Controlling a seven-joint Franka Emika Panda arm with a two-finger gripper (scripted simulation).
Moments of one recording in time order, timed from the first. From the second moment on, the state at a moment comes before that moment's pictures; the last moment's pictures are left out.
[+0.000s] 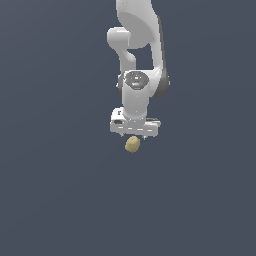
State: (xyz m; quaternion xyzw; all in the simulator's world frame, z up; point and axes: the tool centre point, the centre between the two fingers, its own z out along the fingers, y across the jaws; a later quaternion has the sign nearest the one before) arm -0.035 0.024 0.120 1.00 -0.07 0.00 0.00
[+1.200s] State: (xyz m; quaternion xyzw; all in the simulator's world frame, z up) arm -0.035 0.025 0.071 1.00 -0.07 0.00 0.00
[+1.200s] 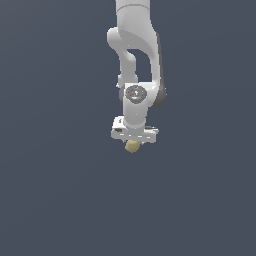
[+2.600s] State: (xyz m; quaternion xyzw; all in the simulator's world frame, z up) arm -0.012 0.050 0.222 1.00 -0.07 0.00 0.00
